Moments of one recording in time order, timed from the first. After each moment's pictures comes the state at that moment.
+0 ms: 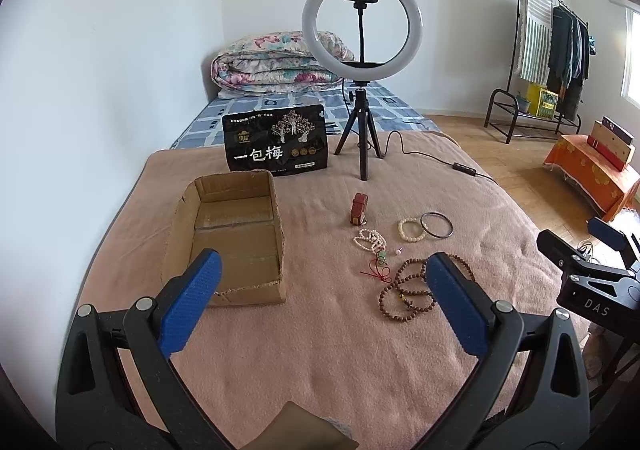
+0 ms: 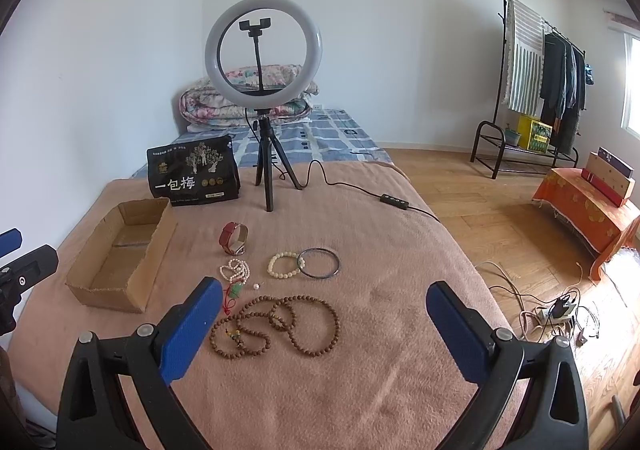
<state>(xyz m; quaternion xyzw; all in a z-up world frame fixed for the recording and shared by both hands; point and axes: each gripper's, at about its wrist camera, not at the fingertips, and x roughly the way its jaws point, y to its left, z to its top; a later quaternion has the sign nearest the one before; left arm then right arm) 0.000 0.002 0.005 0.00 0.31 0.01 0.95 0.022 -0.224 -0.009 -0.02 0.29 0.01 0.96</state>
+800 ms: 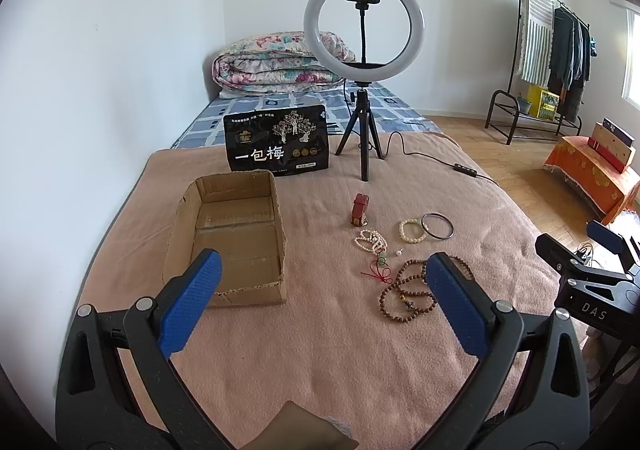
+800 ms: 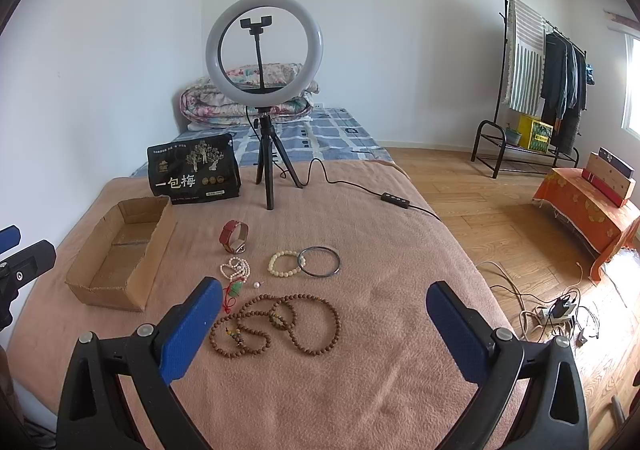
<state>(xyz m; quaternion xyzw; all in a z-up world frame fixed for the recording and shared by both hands) 0.000 0.002 0.008 -0.01 0.30 0.01 0.95 0.021 -0.224 -0.010 -0.02 0.29 0.02 0.96</state>
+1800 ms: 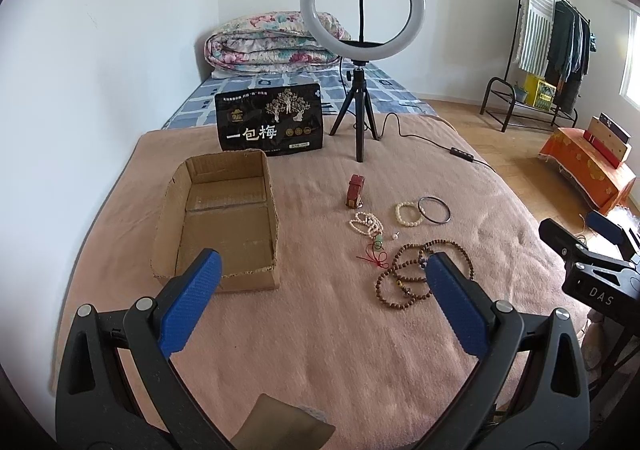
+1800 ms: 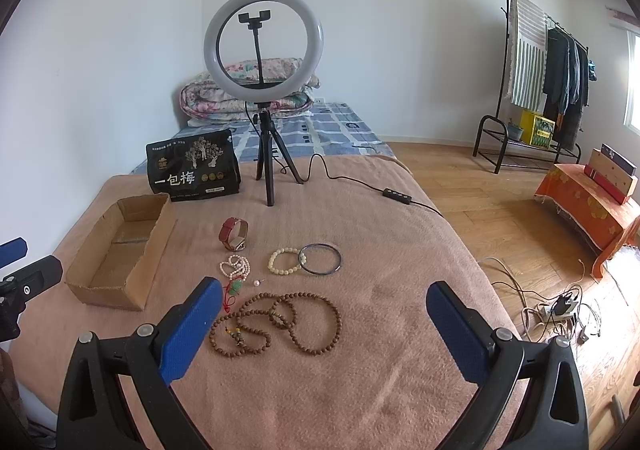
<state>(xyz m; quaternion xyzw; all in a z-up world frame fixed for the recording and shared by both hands) 0.004 0.009 -0.012 -0.02 0.34 0.00 0.94 0.030 -0.228 -0.011 -0.02 0.31 0.01 0.95</state>
